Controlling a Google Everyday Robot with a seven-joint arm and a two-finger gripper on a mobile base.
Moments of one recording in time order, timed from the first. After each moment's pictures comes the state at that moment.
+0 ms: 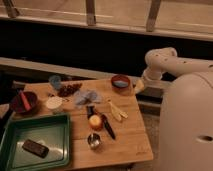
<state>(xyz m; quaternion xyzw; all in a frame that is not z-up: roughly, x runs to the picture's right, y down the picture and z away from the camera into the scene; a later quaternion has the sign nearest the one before) 0.256 -0.003 0.820 -0.20 0.15 0.58 0.78</state>
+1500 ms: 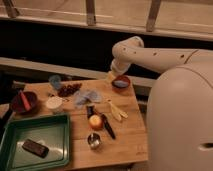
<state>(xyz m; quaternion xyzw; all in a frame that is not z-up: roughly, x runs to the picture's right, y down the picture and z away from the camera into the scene) 0.057 -0.086 0.805 -0.16 -0.02 0.39 0.90</state>
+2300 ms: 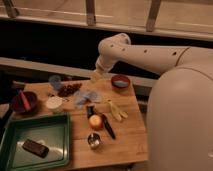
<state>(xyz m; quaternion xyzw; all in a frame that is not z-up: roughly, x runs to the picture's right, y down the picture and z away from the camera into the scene) -0.010 -0.093 0.783 -0.18 -0.08 0.33 0.92</state>
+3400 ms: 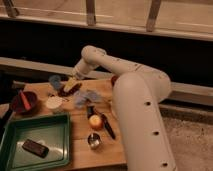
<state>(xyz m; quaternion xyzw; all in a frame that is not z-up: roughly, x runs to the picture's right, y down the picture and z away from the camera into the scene) -0.198 -0.048 0.865 -0.36 -0.29 0.23 0.86</state>
